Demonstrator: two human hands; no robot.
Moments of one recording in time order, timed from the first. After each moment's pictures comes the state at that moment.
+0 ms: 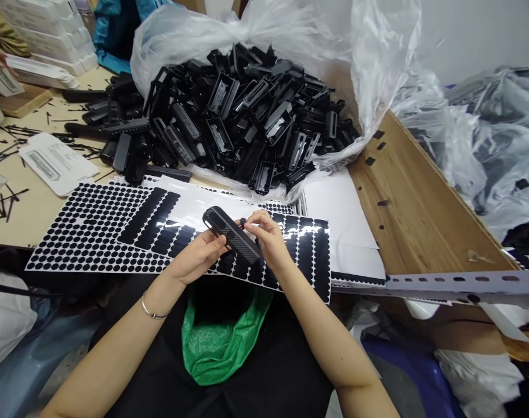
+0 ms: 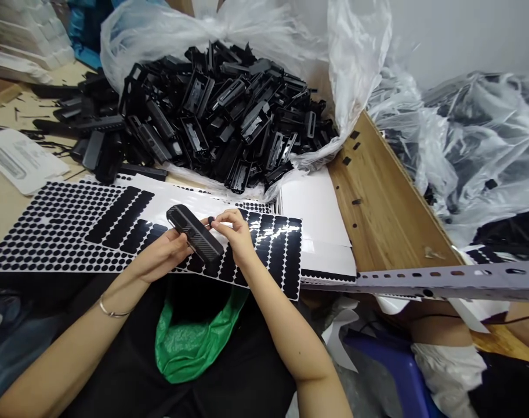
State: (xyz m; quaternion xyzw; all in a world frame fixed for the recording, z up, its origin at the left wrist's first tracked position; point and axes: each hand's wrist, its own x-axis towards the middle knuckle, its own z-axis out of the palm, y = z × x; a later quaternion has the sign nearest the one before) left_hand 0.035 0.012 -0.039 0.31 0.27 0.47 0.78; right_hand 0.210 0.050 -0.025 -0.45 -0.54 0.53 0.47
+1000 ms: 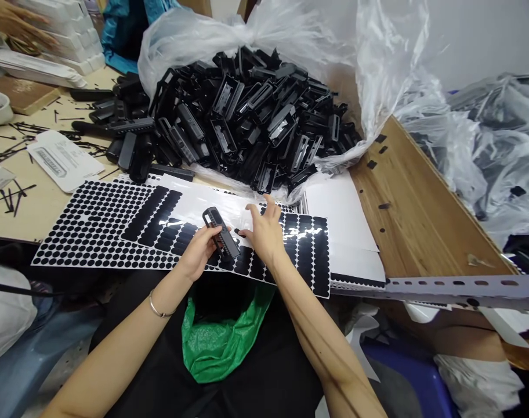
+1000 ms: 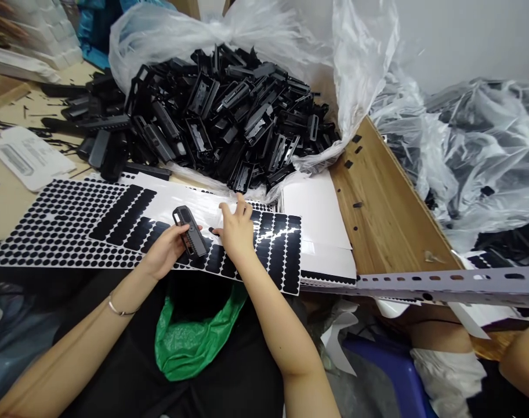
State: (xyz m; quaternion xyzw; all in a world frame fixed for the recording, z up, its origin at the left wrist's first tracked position) left_hand 0.043 0.017 -0.043 0.17 0.47 0.53 0.69; right_hand 0.215 0.070 -0.045 -0.57 -0.78 0.08 0.23
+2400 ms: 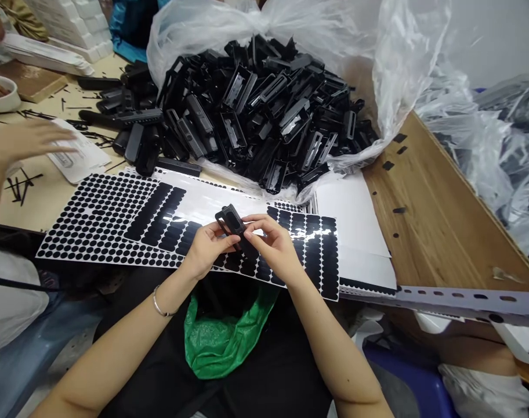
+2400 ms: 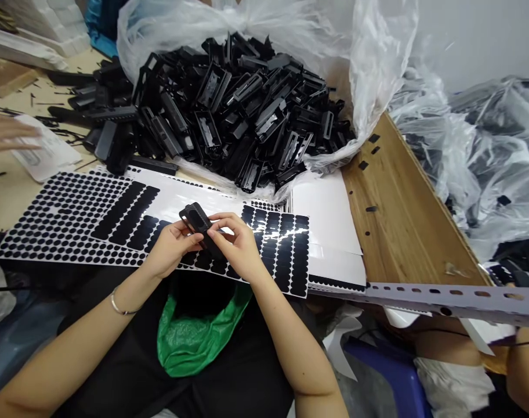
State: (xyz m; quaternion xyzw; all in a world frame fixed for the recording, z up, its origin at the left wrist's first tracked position) left_hand 0.045 0.015 -0.040 0.25 0.42 0.55 0.68; right_hand 0.205 0.033 0.000 -0.43 -0.63 0.53 0.38
